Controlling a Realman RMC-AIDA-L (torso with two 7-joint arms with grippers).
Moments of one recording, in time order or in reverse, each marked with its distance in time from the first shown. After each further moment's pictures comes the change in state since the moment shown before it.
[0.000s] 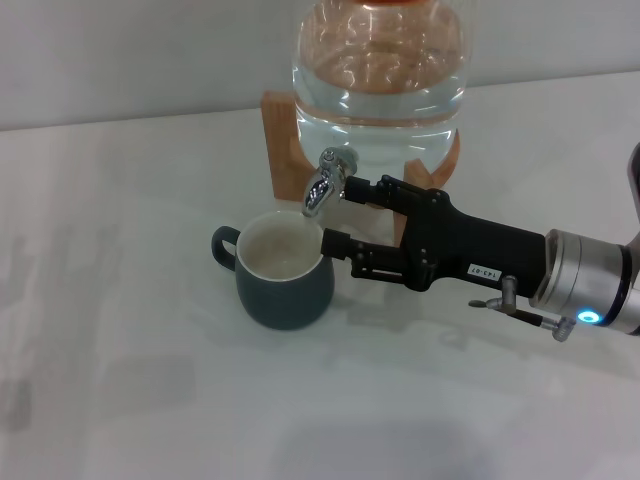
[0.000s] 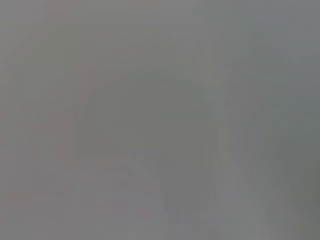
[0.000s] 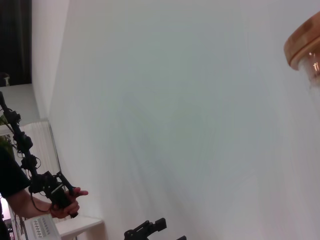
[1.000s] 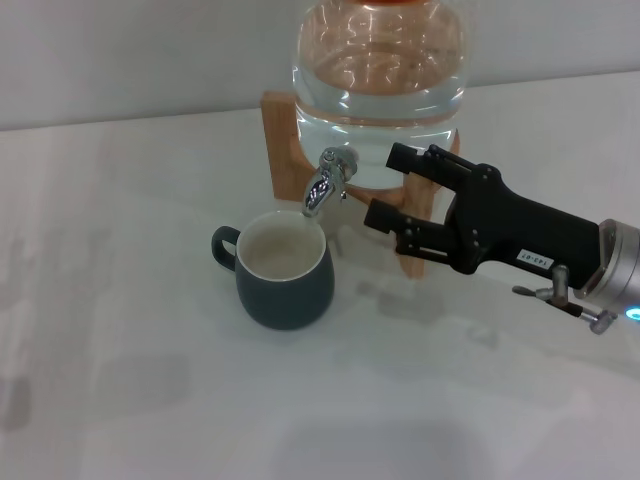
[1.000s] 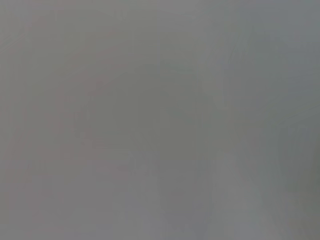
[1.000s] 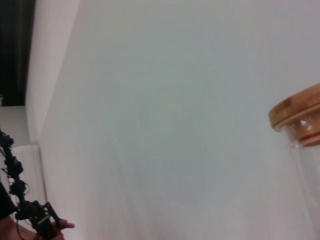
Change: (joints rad) left arm 0.000 0.000 0.000 0.000 -0.002 -0.036 -0.001; right arm -0.116 -0.015 0.033 -0.140 0.025 0.055 0.001
